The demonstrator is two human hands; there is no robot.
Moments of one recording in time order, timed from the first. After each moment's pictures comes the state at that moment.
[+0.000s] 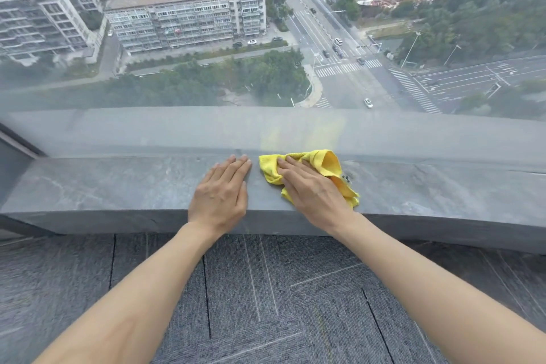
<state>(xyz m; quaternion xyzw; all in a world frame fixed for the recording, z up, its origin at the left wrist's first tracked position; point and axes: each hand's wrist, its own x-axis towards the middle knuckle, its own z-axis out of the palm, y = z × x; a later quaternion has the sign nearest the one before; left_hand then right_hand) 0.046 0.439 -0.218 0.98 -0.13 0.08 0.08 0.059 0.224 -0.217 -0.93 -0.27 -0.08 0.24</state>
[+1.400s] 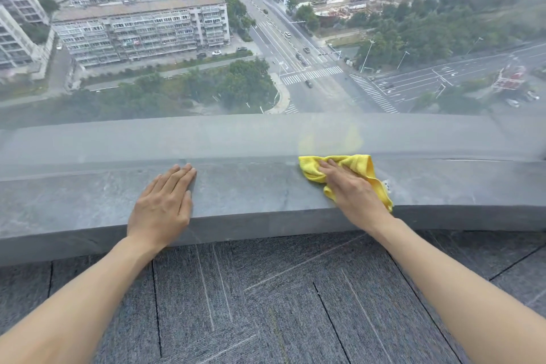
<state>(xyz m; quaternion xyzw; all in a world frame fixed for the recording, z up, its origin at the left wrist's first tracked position) 0.045 0.438 -0.221 0.99 -0.12 0.05 0.07 0.030 0.061 -0.206 -0.96 -0.09 -0.07 0.26</state>
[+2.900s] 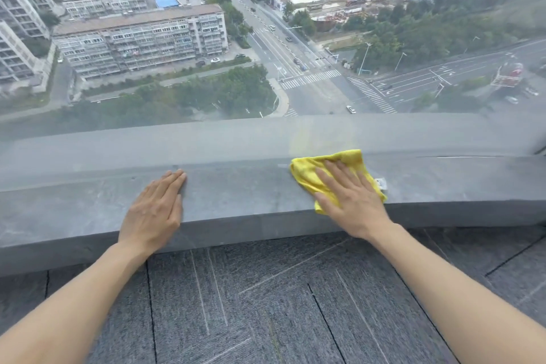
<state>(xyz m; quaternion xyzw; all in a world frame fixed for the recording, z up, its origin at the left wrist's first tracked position) 0.046 0.438 -0.219 0.99 -0.13 0.05 0.08 0.012 0.041 -0.207 -0.99 -0.05 0.02 0.09</state>
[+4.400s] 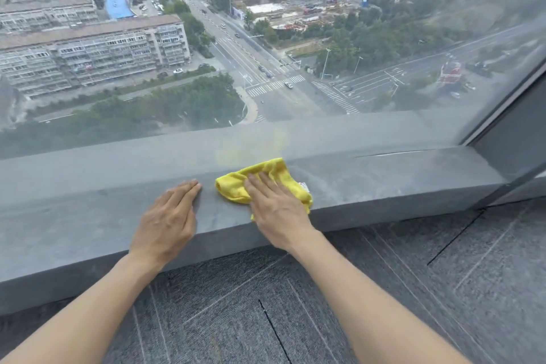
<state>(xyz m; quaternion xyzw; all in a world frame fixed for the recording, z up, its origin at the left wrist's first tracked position) 0.056 0.303 -0.220 0.96 -0.24 0.10 0.11 0.018 0.071 -0.210 -0.98 -0.09 -0.02 0.15</state>
